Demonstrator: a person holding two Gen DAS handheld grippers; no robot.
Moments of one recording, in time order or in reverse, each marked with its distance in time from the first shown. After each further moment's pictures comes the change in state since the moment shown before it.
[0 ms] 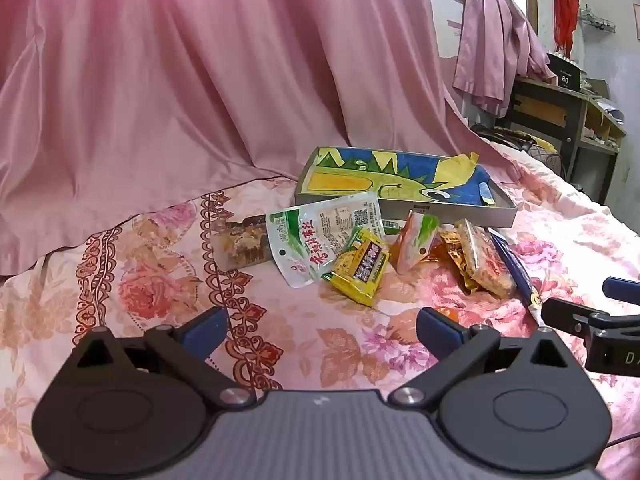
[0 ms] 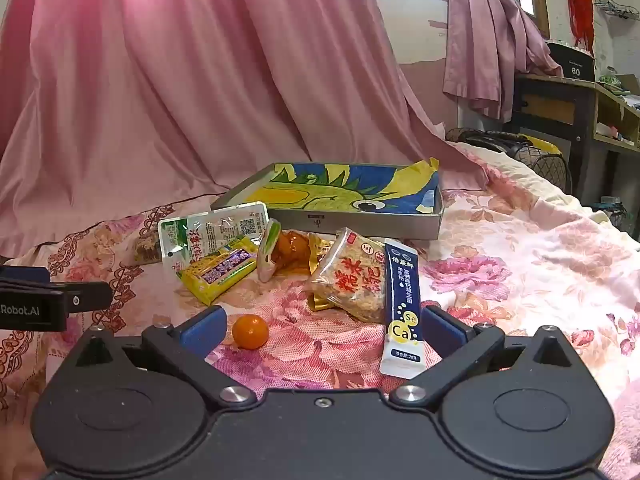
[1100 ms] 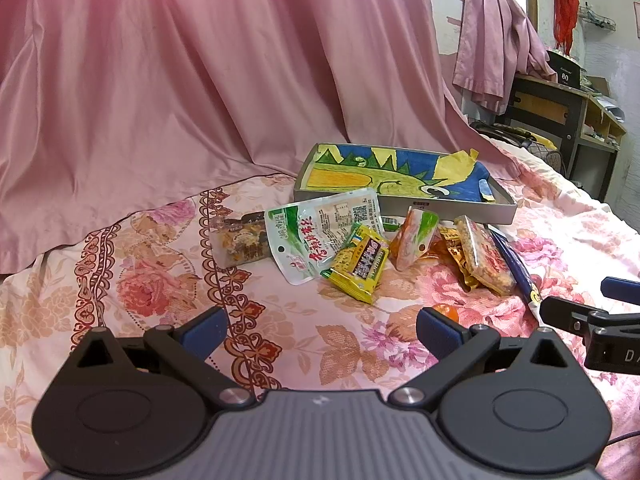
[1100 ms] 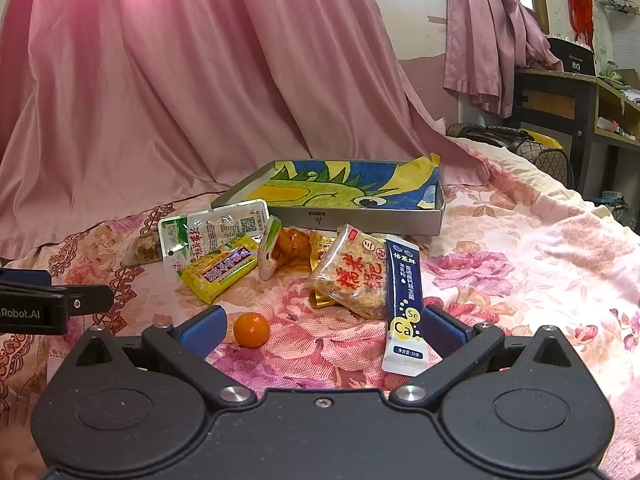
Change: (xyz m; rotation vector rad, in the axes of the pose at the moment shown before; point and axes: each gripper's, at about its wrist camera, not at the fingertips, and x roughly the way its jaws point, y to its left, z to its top) left arm 0.002 0.000 -0.003 0.004 0.009 -0.001; right arm 0.001 -0.001 0.000 0.008 0.003 0.004
